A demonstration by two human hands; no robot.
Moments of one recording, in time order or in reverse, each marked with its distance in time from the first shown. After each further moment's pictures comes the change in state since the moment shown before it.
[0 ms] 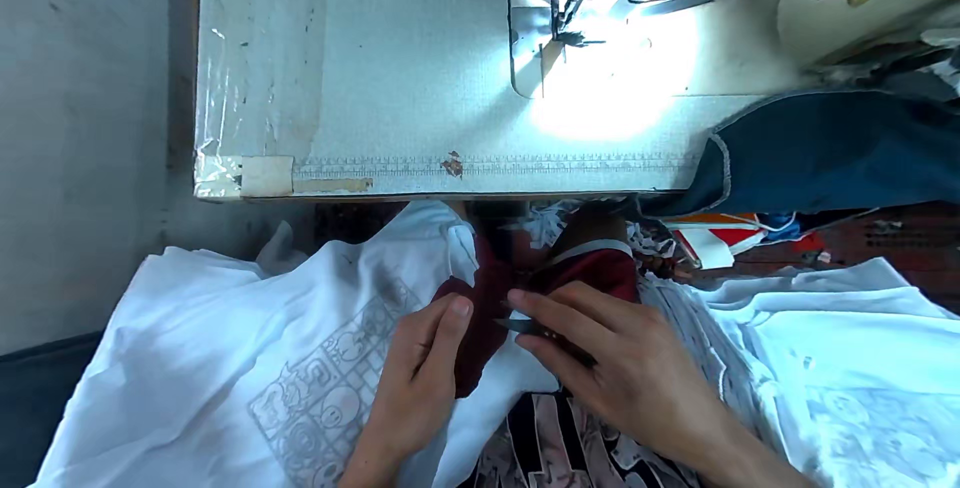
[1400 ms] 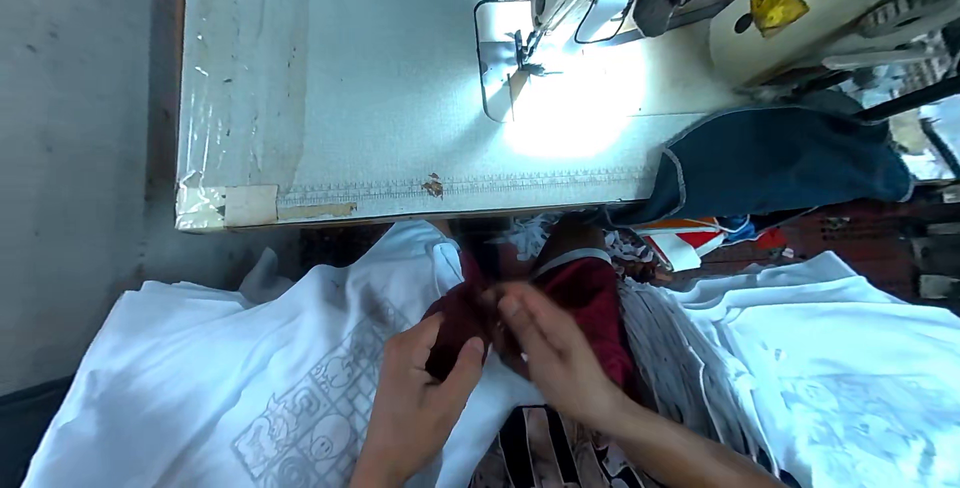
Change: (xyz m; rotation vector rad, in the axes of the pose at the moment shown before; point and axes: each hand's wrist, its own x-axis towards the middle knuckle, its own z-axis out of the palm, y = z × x) left_hand -0.001 -0.003 0.005 0.240 0.037 0.038; right_hand 0.006 -0.003 0.047 0.775 0.099 0.318
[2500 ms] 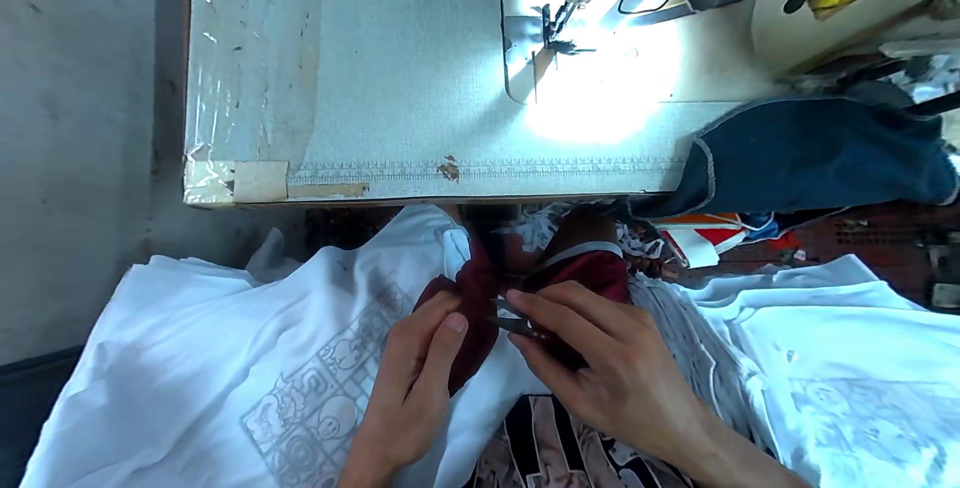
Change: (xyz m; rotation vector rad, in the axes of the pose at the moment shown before) left_hand 0.003 -0.009 -0.016 -0.158 -0.104 0.146; right_hand -0.006 -0.027 -0.026 -0.762 -0.036 -0.347
